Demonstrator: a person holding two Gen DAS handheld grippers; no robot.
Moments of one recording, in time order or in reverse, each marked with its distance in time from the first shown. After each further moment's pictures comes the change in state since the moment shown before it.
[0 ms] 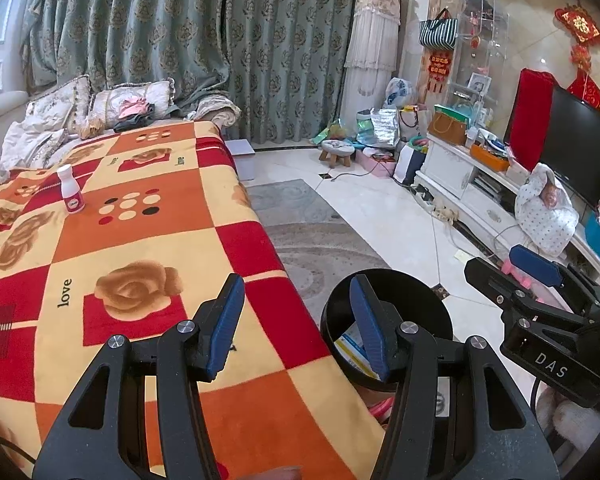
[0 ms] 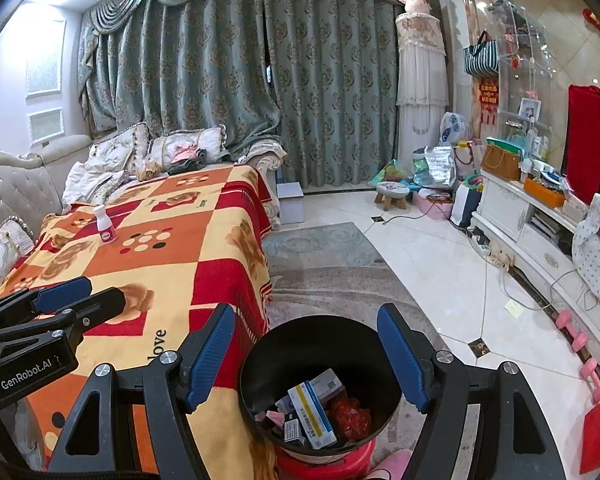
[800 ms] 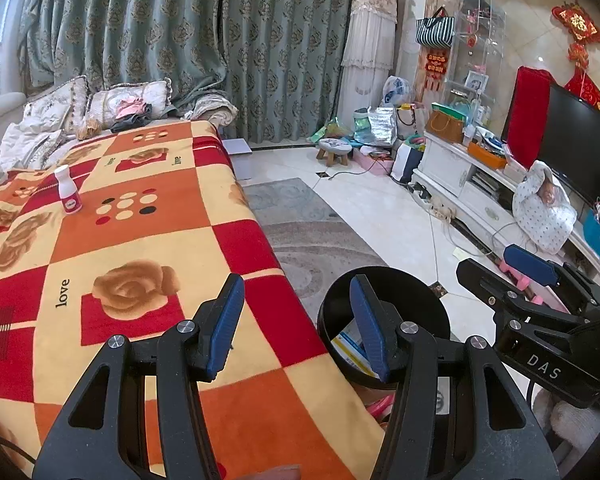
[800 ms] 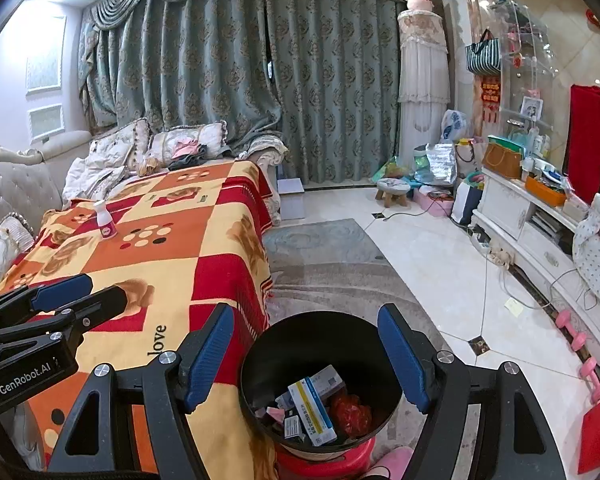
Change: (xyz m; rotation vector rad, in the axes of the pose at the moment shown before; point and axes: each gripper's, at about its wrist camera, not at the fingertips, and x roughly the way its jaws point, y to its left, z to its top) left arm -0.002 -0.004 0.002 0.004 0.003 -0.005; right arm 0.001 -0.002 -0.003 -0.003 0.014 0.002
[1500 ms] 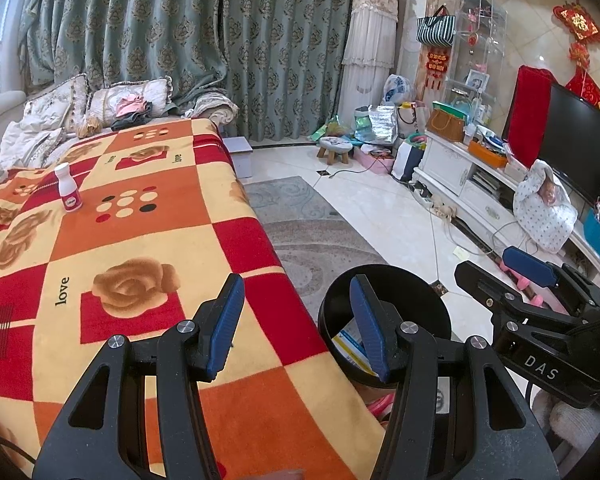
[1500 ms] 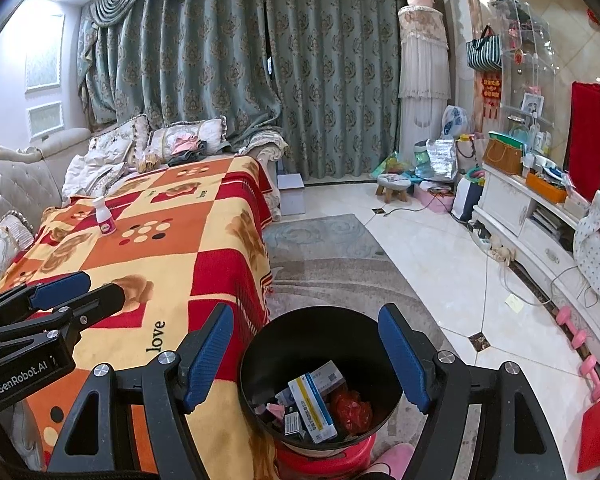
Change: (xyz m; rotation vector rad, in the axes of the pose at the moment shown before) left arm 0.000 0.000 0.000 0.000 -0.001 0.001; right arm 0.003 -0.002 -0.005 -0.001 0.014 0.001
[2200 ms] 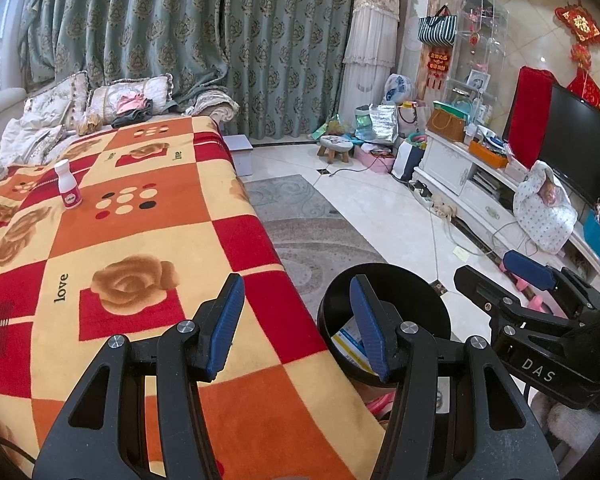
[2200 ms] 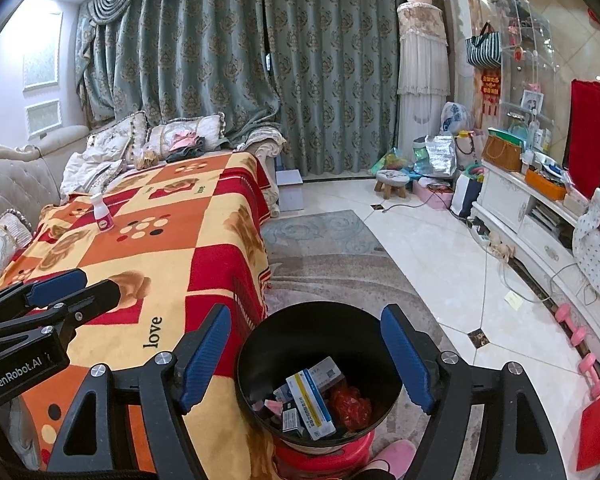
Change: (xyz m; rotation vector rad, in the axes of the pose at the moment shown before) left arm 0.000 0.000 0.001 -0.003 0.001 -0.002; right arm 0.002 -0.002 -0.002 0.000 0.016 -0.003
